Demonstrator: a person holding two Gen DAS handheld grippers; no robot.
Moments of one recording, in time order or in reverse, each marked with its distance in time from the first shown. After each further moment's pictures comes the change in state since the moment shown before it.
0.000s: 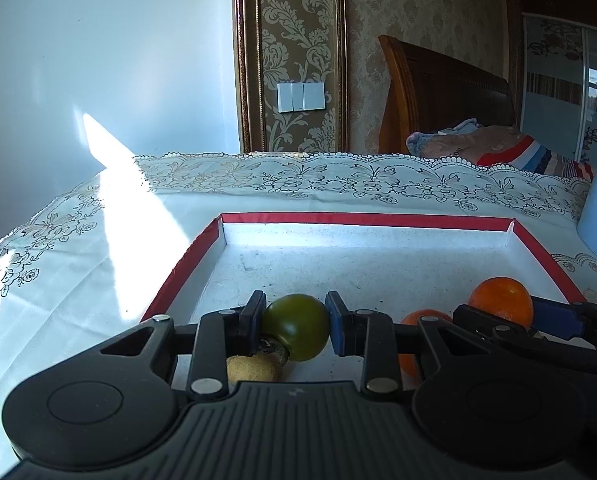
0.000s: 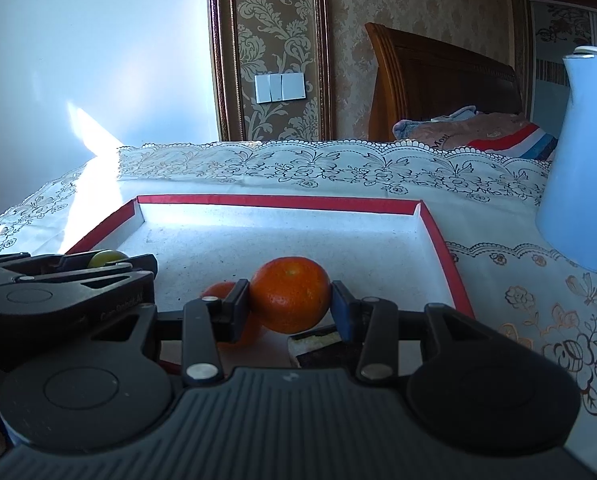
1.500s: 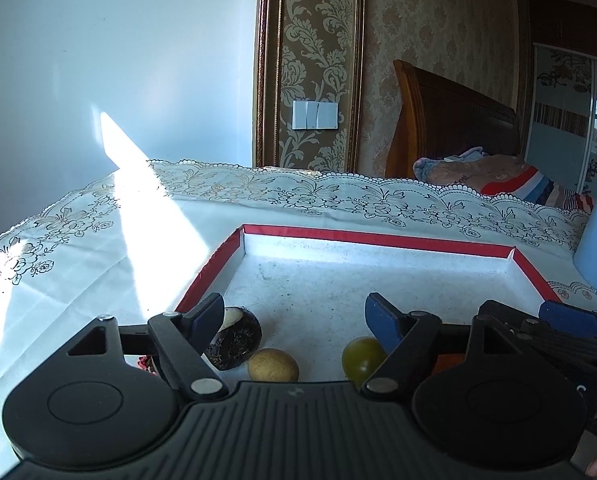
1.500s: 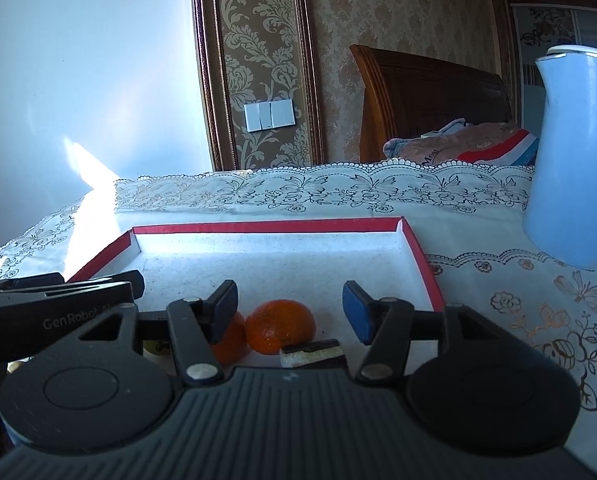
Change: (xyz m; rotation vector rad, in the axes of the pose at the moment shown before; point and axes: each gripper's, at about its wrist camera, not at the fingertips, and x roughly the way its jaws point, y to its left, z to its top) left arm -0.020 0.022 -0.002 -0.085 -0.056 -0.008; right arm -0.018 -0.016 -0.002 0.068 -0.108 0.003
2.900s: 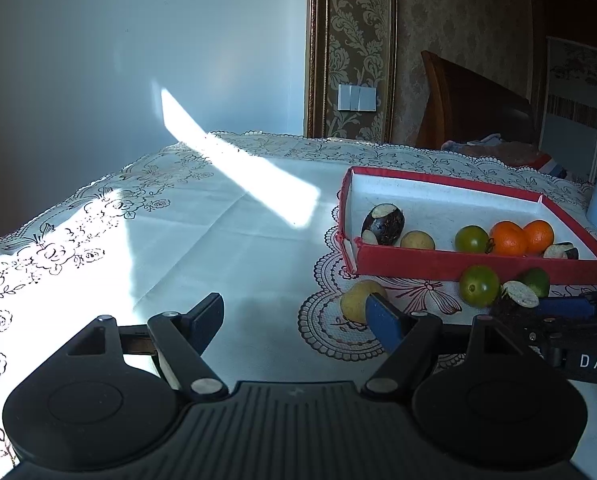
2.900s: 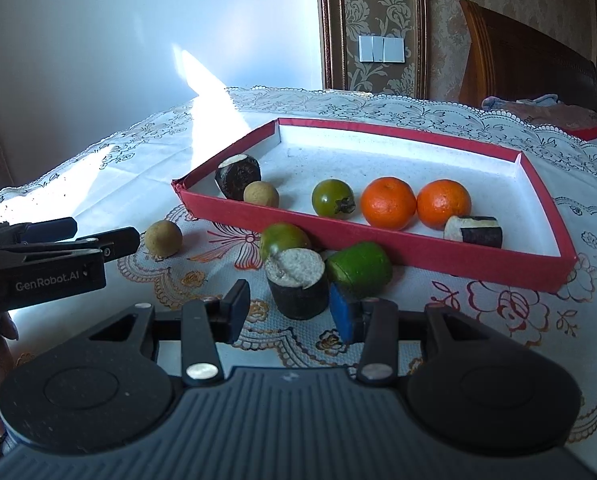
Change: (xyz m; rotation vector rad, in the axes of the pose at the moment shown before) left arm -0.075 0.106 -0.060 0.006 0.040 0.045; right arm -0.040 0.076 -0.048 -0.178 0.249 0.232
